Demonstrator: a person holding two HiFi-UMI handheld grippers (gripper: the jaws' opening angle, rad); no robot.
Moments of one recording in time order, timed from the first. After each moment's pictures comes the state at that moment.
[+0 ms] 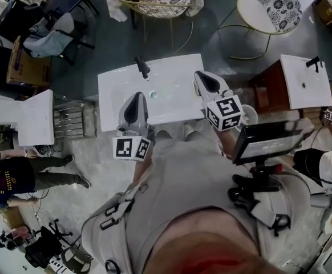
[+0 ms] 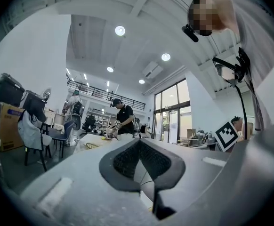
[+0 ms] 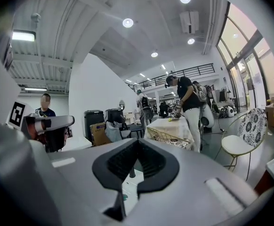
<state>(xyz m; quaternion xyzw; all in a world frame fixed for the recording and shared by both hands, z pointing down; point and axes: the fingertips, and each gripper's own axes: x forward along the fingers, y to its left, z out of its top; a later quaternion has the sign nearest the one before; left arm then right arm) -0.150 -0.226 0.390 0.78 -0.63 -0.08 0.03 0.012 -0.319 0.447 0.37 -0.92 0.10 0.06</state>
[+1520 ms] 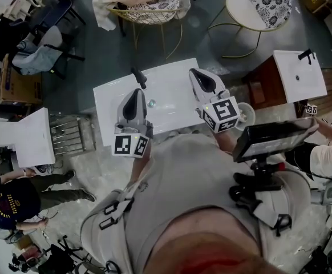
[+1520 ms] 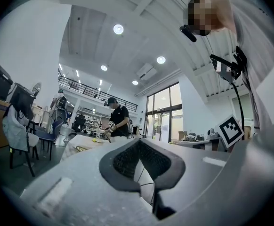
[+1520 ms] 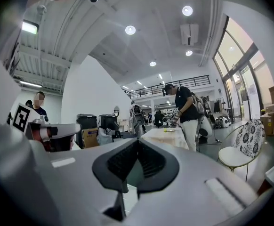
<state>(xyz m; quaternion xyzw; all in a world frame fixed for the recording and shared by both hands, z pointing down) -0.176 -0.285 0.388 0.81 -0.58 -0.09 0.03 -0.021 -0.347 0.415 0.41 -0.91 0.05 0.02</state>
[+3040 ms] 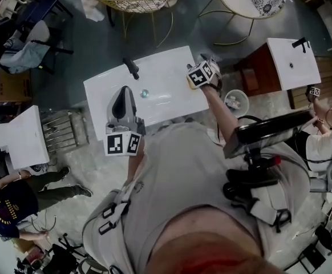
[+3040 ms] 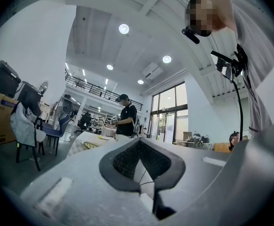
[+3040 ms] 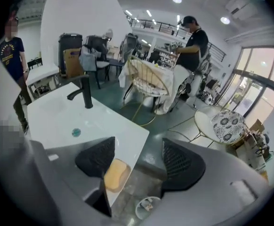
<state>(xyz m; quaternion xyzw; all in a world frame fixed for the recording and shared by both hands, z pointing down) -0.208 -0.270 0.407 0.79 -0.60 -0.10 0.05 0.023 -0.436 0.698 0.42 -0.78 0.09 0.44</state>
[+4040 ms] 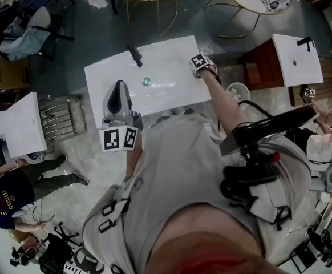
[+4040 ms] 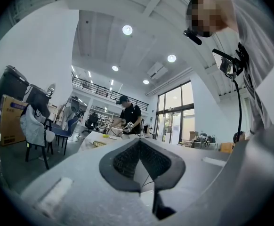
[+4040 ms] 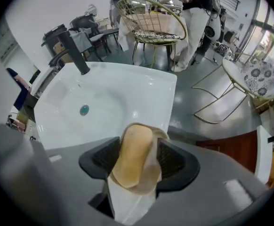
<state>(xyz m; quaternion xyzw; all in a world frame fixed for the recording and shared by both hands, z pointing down) -0.238 -0.250 0.416 0.77 -0.63 -0.09 0.05 0.052 -0.407 0.861 0.35 -0.70 0.28 0.55</state>
